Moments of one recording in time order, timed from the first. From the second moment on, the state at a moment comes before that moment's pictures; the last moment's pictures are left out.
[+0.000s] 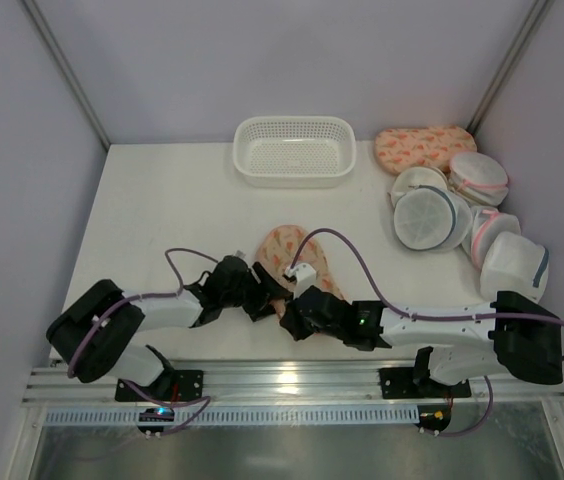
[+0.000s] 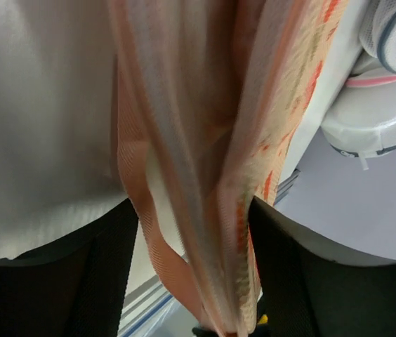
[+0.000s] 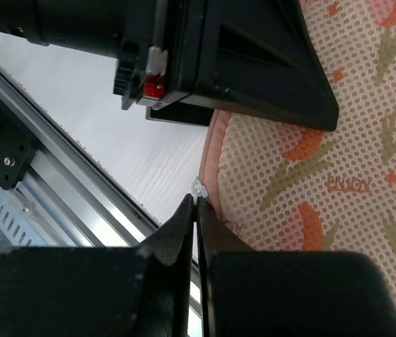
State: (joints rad) left arm -0.74 1.41 0.43 0.26 0.23 -1.39; right arm 1.24 1.27 0.62 -0.01 0.21 0.64
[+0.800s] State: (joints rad) left arm -0.62 1.61 0.47 0.50 0.31 -1.40; right arm 1.24 1.11 0.51 -0.14 0.25 0.71
